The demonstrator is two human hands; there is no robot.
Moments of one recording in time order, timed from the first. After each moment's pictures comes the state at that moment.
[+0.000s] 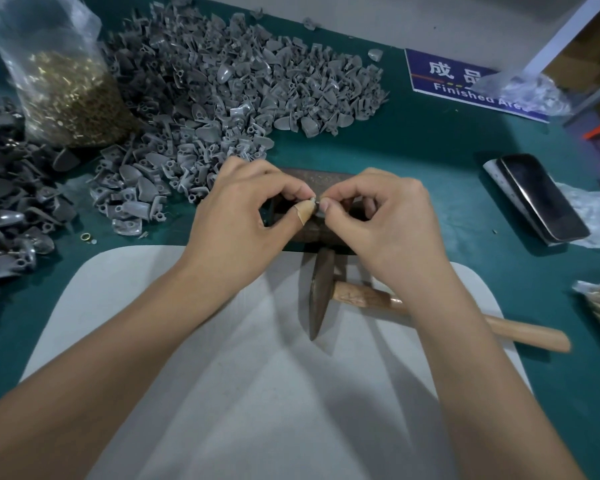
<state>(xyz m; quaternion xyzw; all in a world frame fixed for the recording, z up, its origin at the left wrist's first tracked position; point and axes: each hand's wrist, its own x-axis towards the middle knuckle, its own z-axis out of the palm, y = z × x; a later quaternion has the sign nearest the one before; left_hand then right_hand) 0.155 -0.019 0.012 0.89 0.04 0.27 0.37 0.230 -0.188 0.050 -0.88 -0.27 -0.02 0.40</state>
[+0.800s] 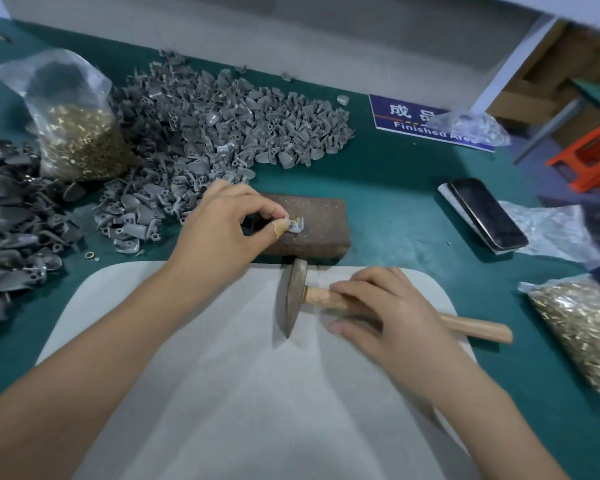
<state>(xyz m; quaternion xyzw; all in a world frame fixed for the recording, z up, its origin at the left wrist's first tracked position) 0.152 -0.017 0.025 0.89 0.04 0.24 0.38 0.177 -0.285 0.037 -0.89 -0.40 -0.01 0.22</state>
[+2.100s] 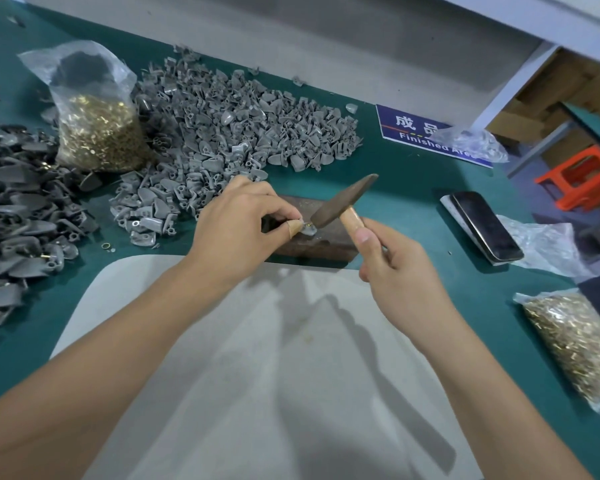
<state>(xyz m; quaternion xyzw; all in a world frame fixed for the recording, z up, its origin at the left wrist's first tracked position) 0.150 -0.018 0.033 0.91 0.06 0.25 0.33 0.190 -0.231 0.070 -0.88 -0.22 0.04 0.43</state>
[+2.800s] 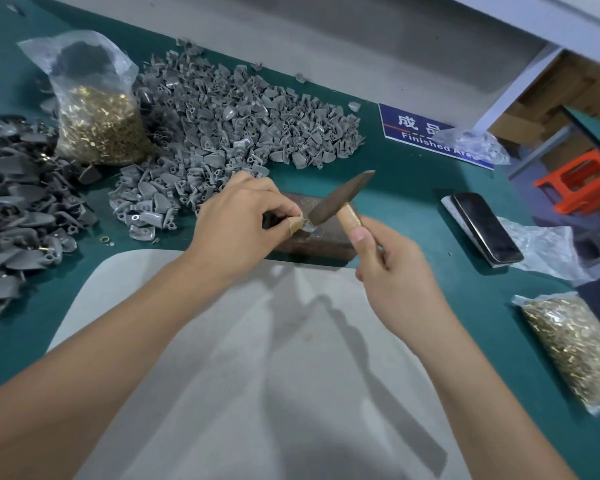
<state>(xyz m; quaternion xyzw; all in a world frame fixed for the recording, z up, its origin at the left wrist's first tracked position) 0.152 -0.017 0.031 0.91 0.06 0.26 0.32 0.188 -0.228 0.071 -0.88 -0.23 0.02 0.41</state>
